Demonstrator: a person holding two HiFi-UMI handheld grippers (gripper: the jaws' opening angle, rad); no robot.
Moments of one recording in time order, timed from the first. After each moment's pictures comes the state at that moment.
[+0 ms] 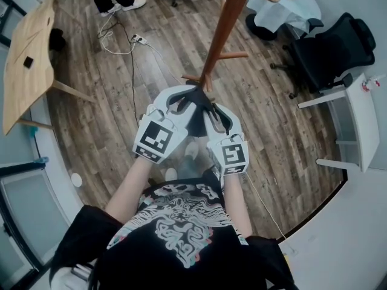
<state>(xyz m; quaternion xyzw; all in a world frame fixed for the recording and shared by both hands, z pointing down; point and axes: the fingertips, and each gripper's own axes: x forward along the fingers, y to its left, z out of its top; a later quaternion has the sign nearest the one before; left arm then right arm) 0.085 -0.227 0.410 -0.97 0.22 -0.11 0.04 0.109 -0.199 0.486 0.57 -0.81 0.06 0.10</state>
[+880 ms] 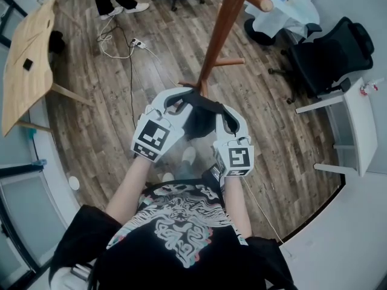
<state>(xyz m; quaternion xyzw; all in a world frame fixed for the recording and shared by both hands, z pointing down) 0.096 -0.244 0.422 -0.97 0.22 -0.12 0.03 0.158 -0.212 0.462 0.62 -0.78 0.03 0.08</state>
